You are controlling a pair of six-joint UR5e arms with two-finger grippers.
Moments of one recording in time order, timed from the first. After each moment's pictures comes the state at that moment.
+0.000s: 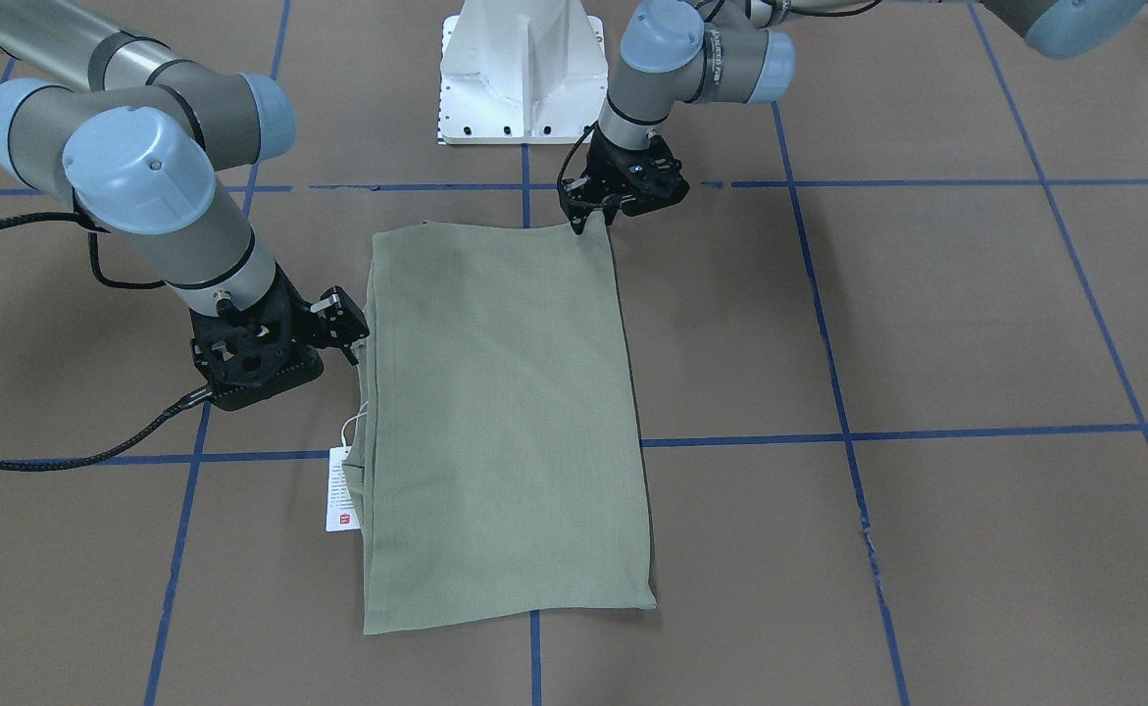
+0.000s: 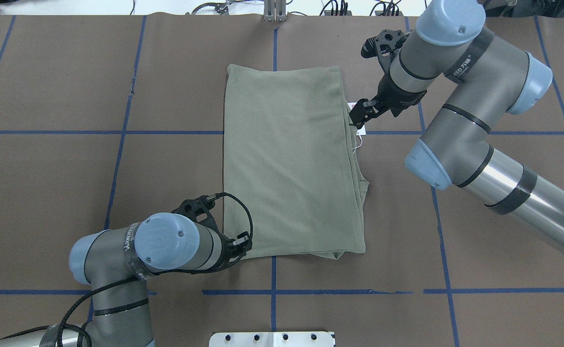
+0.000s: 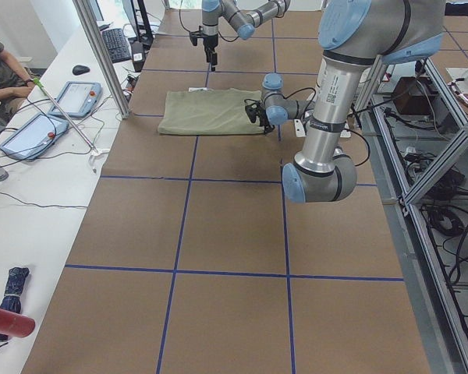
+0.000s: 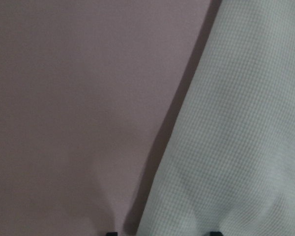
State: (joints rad) left arm -0.28 -2.04 -1.79 -1.87 -1.74 -1.84; right arm 0.83 -1.00 1.66 -1.54 2.10 0.60
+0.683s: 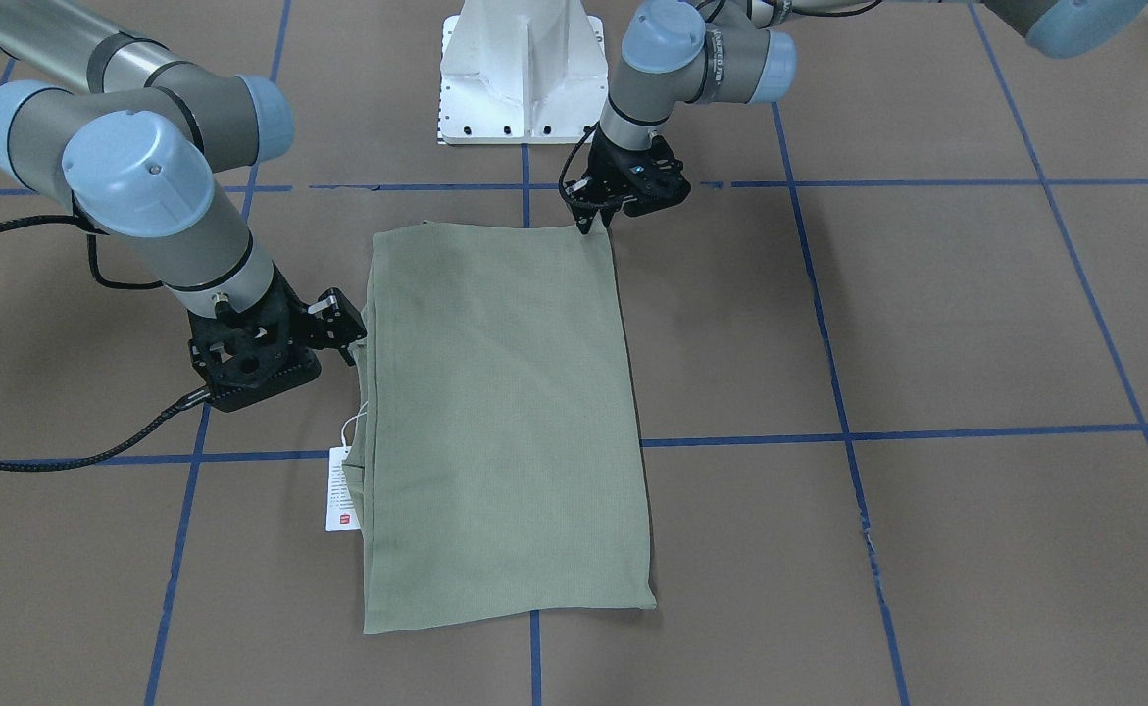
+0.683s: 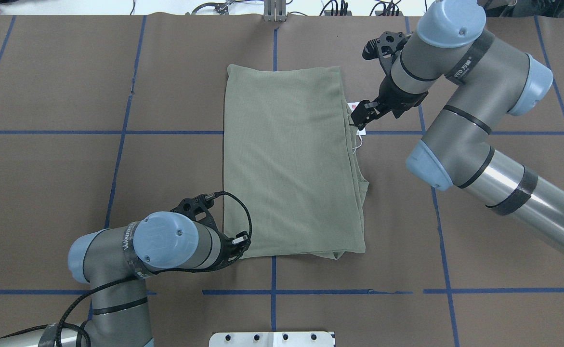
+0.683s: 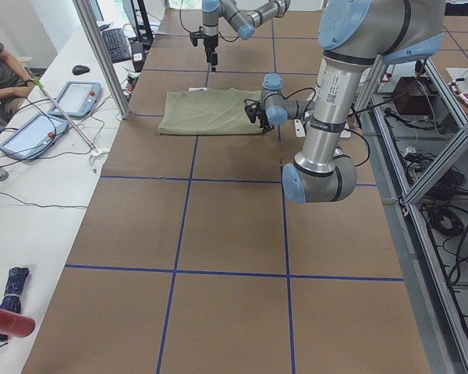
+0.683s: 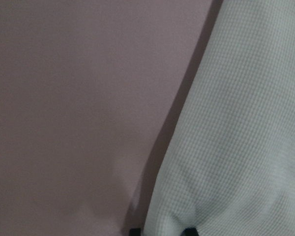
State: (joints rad) left arm -0.28 -2.03 -1.79 -1.87 -1.74 -1.84; right arm 0.83 -1.01 1.66 -1.54 2.10 0.60
